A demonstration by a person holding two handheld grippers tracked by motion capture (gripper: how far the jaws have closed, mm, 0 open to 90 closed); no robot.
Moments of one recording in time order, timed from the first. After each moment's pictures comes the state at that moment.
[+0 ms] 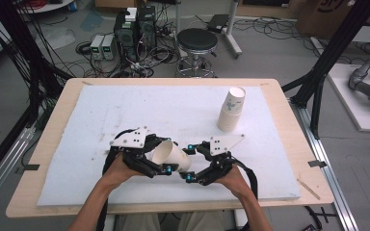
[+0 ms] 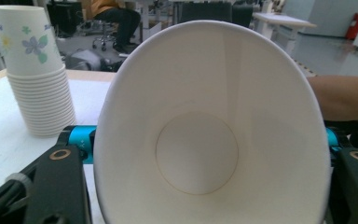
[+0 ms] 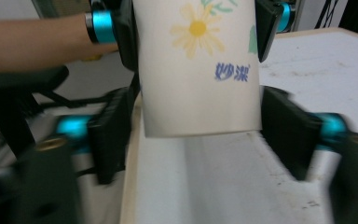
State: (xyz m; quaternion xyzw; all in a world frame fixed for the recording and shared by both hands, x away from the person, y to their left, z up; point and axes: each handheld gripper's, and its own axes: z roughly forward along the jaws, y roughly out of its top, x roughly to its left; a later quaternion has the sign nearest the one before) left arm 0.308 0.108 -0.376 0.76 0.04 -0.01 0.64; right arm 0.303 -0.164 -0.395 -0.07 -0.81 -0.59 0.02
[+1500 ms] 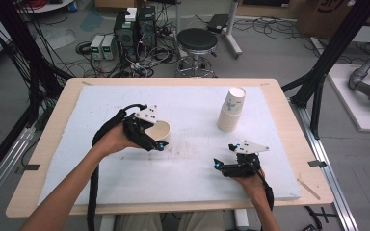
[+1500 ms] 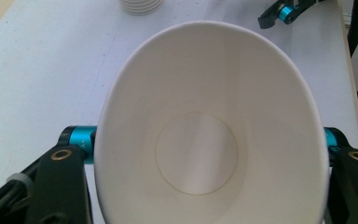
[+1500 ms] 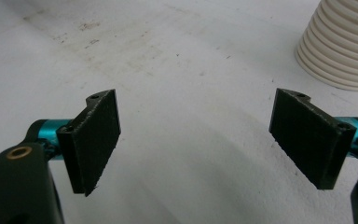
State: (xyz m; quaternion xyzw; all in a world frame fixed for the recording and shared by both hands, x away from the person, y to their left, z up) left arm 0.373 0.109 -0.344 0.92 0.10 0.08 0.38; right arm 0.308 -0.248 -0.451 -0.36 -0.81 -0.43 -0.18
